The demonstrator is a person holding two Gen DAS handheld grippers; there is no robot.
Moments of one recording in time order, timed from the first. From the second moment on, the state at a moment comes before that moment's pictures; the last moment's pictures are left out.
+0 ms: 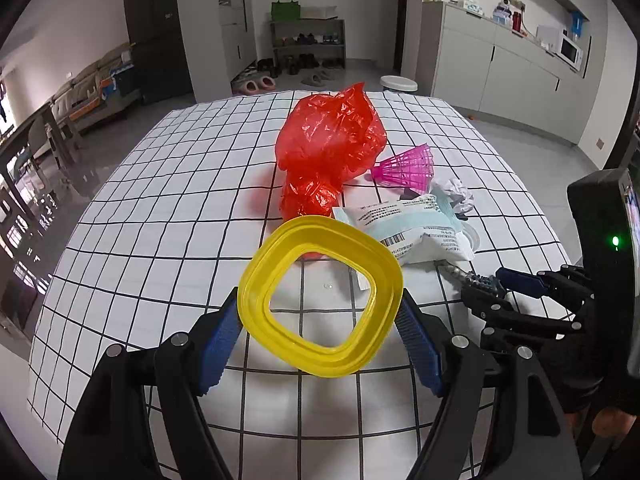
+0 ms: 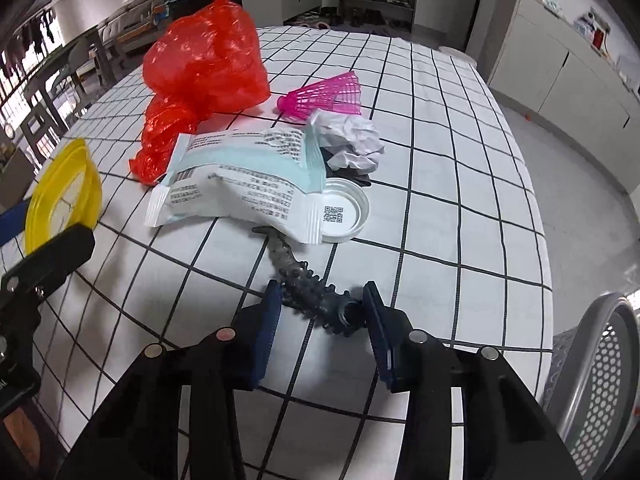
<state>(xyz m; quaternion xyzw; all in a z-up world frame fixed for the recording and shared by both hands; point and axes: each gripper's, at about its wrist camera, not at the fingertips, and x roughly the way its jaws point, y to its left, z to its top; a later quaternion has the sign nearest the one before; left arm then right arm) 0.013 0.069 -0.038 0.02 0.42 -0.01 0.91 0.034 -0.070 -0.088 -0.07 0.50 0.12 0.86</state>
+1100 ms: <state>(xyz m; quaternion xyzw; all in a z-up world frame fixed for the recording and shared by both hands) -0.037 -0.035 -0.018 0.07 0.39 -0.14 0.91 -0.092 -0.248 -0.041 0.07 0.46 -0.01 0.88</state>
